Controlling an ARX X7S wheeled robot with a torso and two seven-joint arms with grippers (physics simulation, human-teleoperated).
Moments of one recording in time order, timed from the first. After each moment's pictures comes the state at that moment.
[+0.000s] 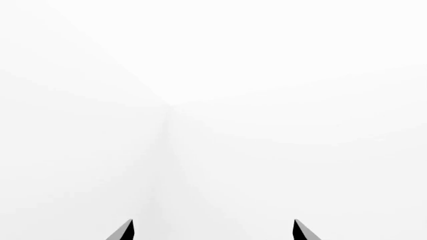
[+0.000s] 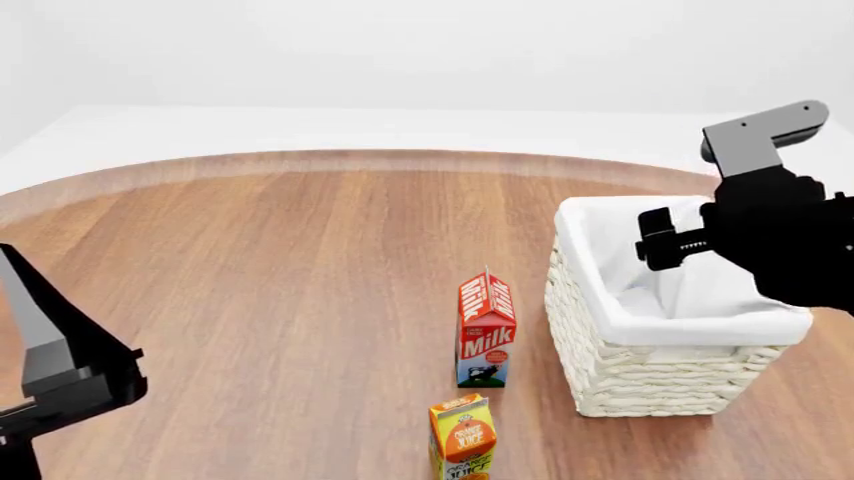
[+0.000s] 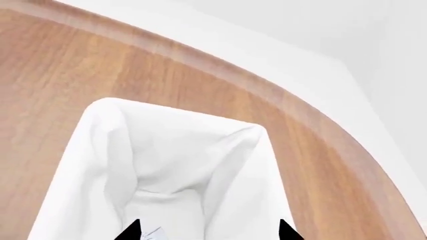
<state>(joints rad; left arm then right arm) 0.21 -0.44 -0.04 0.79 -0.06 0.16 -0.65 1.32 0.79 -0.89 0.27 1.12 1.02 0.44</state>
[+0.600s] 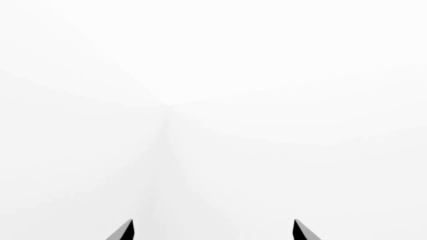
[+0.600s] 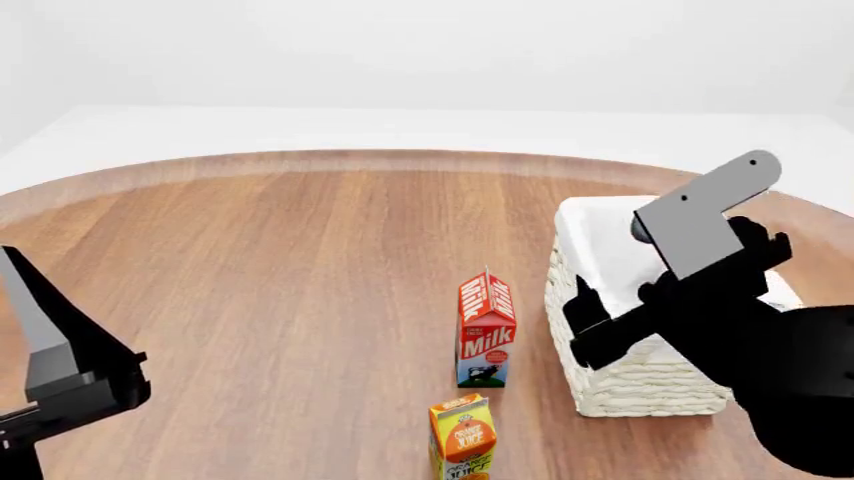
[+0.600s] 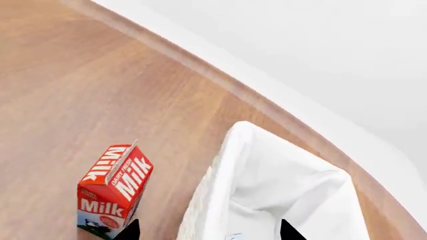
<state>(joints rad) 0.22 -0.44 -0.03 0.79 -0.06 0.17 -0.65 1.13 0.99 -0.77 -0.51 1.52 1.04 0.76</state>
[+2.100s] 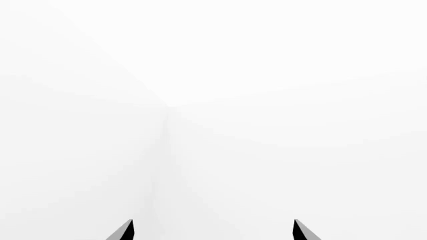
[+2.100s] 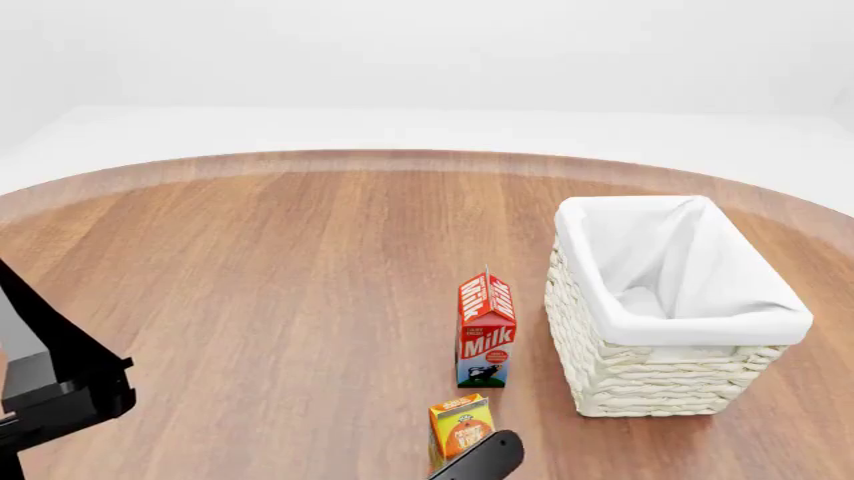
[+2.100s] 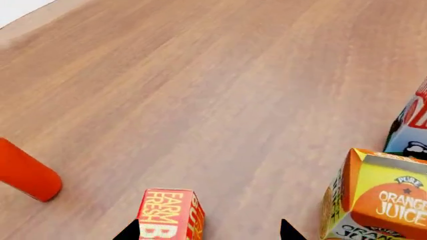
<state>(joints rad) 0.24 -0.46 -0.05 0.80 -0.08 0.20 -0.67 0.46 0.52 -1.03 -0.78 1.34 0.71 1.00</state>
